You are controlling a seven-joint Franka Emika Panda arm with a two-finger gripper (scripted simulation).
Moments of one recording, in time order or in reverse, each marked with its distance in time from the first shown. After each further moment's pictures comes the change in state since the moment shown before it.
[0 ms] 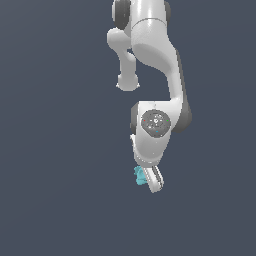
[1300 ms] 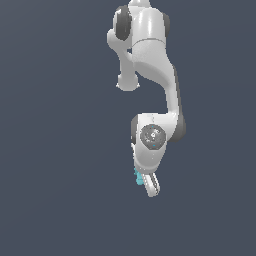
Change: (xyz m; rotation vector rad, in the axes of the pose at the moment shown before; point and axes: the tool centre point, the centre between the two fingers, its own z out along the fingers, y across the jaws) arm 0.000 -0.003 0.053 0.001 0.002 0.040
